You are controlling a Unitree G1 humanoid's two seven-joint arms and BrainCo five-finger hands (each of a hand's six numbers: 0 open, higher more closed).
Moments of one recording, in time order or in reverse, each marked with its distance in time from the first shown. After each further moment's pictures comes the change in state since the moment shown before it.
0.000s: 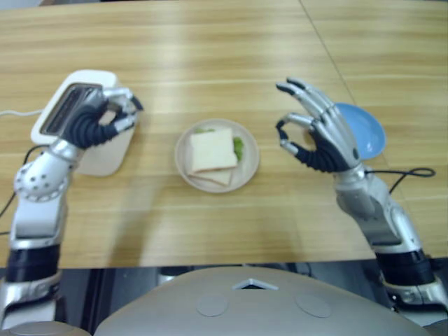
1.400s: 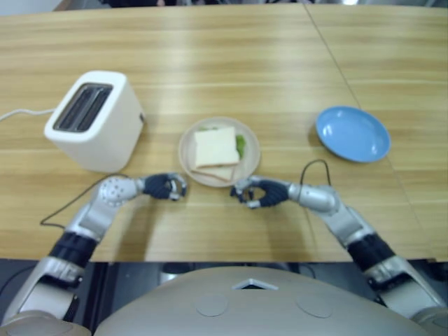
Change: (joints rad) left arm -0.273 -0.120 -0.530 0.579 0.436 0.053 -0.200; right arm -0.241 0.074 0.367 0.587 0.366 0.079 0.759
